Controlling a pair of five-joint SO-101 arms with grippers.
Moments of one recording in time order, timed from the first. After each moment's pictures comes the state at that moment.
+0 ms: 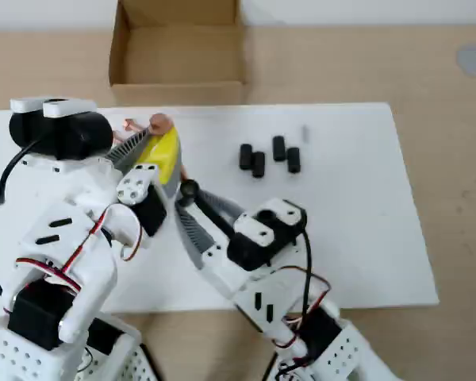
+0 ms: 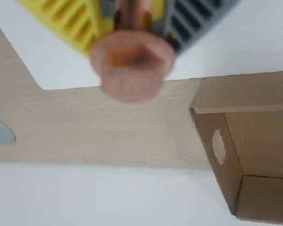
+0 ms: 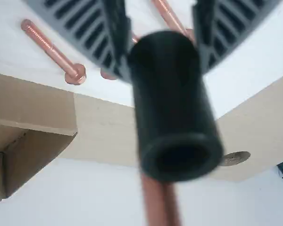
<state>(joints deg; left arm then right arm) 21.2 -69.0 36.5 47.4 8.4 -48.3 -103.6 96.8 12.6 -21.4</state>
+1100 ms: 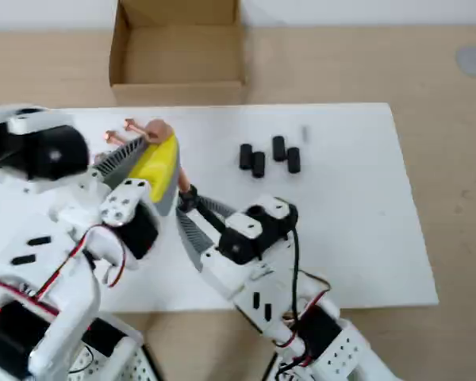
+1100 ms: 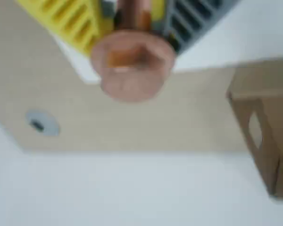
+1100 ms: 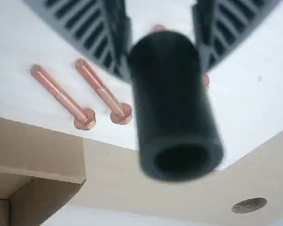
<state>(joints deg) 25.4 -69.3 27.6 56.4 9.1 -48.3 -103.6 96.8 18.9 -21.4</state>
